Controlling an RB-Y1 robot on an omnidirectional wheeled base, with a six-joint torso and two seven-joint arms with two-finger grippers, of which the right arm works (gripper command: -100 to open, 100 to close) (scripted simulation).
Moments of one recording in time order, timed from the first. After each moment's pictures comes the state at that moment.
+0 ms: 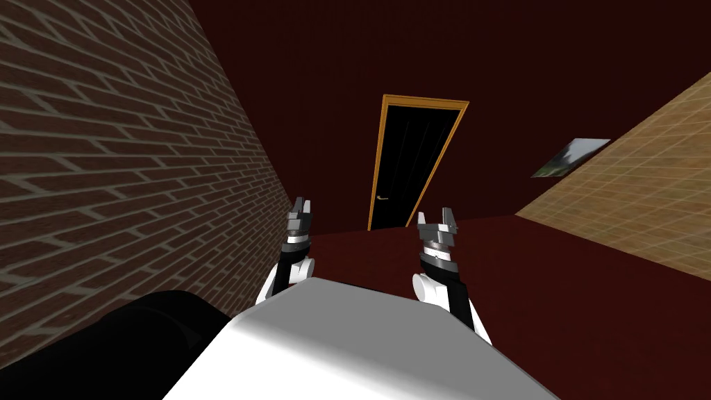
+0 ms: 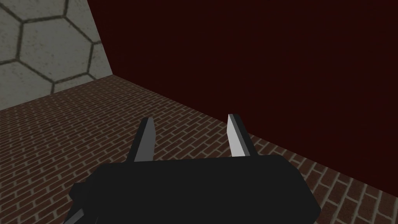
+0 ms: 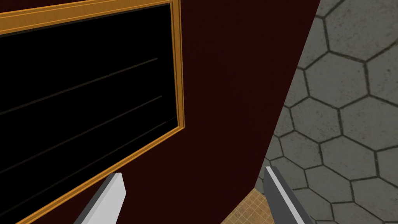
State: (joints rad) arm 0.42 0.00 0.04 -2.24 -0.06 -0.44 -0.14
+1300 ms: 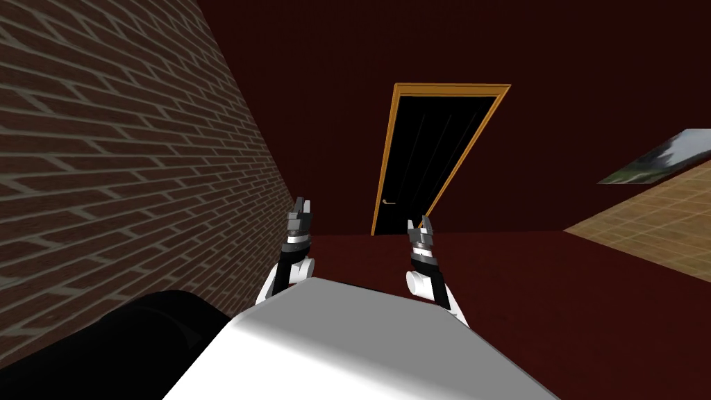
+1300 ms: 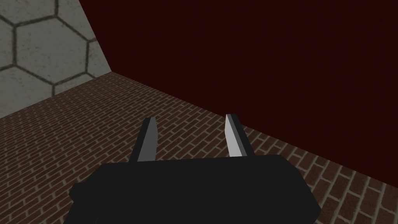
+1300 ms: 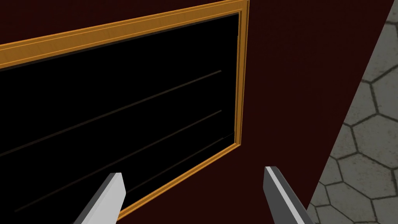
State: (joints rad) arm 0.31 -0.06 0.03 -1.92 -0.12 -0.52 -0.10
